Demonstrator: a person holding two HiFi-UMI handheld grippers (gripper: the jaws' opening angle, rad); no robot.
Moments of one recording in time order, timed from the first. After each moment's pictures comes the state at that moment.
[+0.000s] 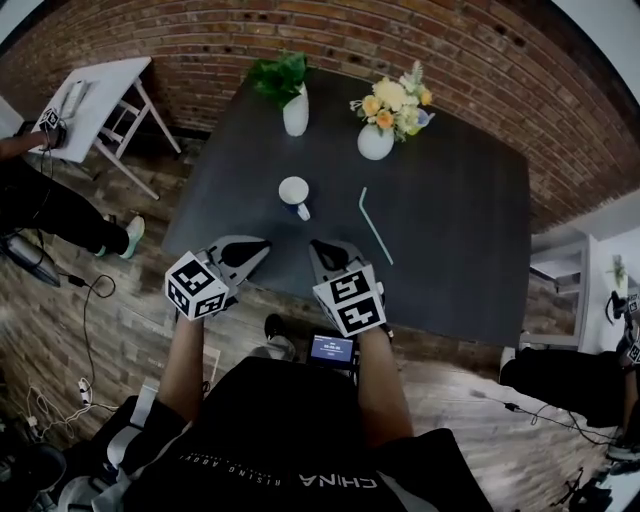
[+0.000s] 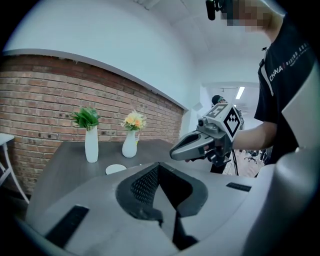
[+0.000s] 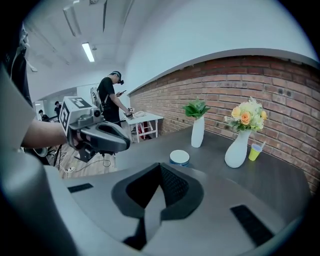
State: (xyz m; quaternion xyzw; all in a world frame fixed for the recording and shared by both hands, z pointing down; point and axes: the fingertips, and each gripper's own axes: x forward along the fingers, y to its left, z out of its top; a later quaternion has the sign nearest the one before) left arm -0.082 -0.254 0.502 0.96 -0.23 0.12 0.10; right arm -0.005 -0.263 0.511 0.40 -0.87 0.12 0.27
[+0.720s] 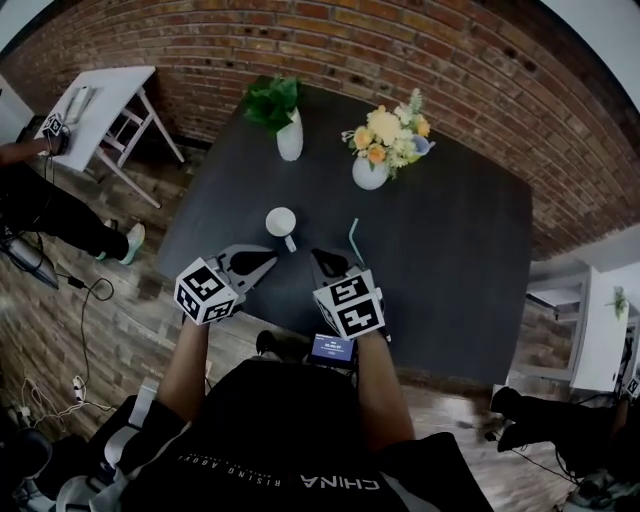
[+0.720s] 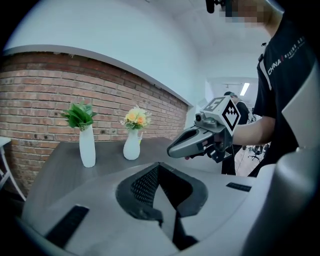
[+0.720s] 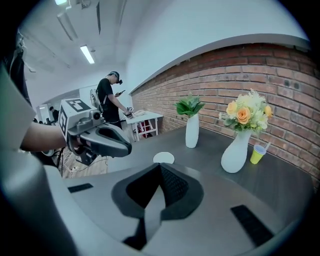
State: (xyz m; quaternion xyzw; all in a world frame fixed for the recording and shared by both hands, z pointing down) left arm -0.032 -0.312 0.510 0.96 -0.23 0.15 0.11; right arm 0.034 -0.327 0.515 0.37 -0.87 0.14 0.28
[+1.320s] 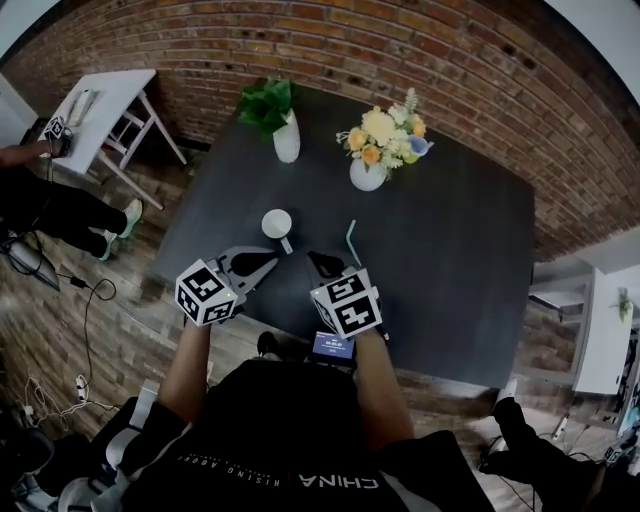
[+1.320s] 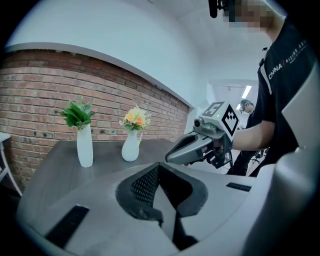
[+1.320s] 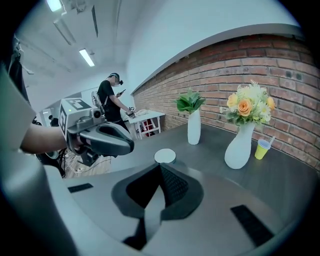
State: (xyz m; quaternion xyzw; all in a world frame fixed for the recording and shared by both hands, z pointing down) left arm -0.017 -0.316 0.508 0.95 -0.24 0.13 0.12; right arm 0.040 -0.328 0.526 0.35 -0.88 0.16 0.28
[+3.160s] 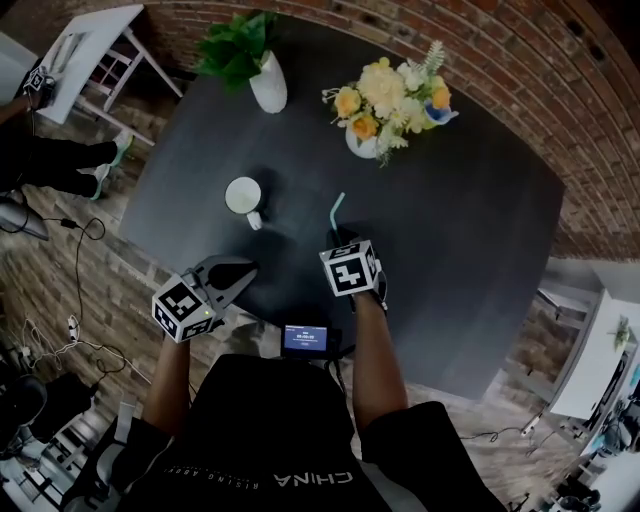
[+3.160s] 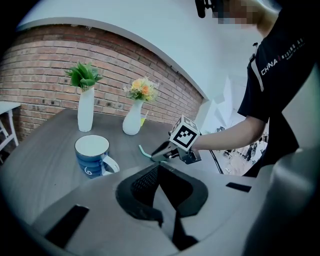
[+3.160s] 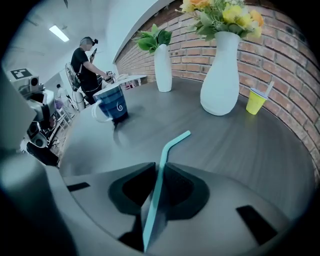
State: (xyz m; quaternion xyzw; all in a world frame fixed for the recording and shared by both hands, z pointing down) left arm 0.019 -0.291 0.587 0.92 -0.27 0.19 0.22; right arm 0.154 -0.386 0.710 0.36 -0.79 0.25 0.43
